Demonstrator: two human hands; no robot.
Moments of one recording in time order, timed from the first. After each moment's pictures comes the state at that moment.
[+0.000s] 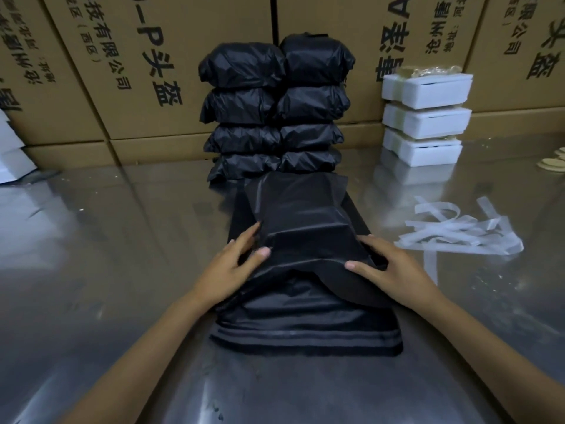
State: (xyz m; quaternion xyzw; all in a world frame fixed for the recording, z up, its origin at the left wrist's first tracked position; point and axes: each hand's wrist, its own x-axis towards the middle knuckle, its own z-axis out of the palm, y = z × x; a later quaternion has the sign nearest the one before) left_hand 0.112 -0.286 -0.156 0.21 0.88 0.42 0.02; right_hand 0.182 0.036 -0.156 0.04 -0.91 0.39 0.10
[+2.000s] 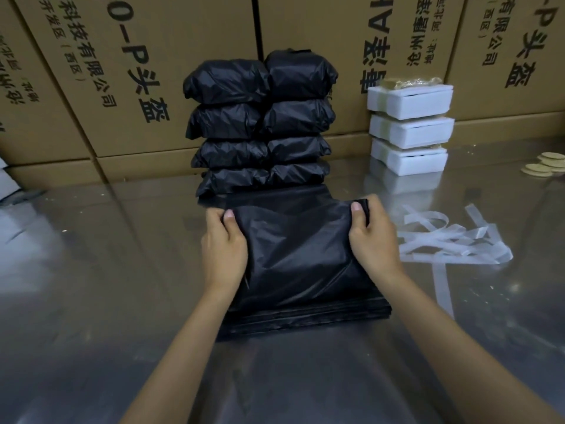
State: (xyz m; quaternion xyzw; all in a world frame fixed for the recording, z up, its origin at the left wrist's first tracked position) left_hand 0.109 -0.222 -0.103 0.00 0.80 0.54 -0.27; right_hand 0.141 -0.004 -0.105 -0.08 -0.81 0.48 0.32
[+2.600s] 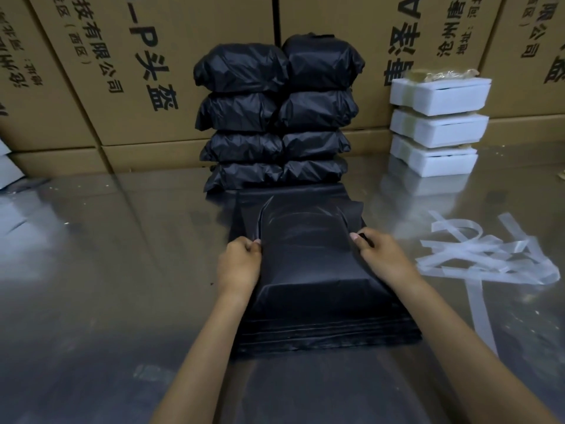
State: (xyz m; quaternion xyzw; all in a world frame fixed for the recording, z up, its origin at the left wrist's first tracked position) left_hand 0.066 -0.229 -0.135 -0.08 0.89 0.44 -0.08; right_hand 0.098 0.006 -0.131 -0.09 -0.90 0.42 0.12
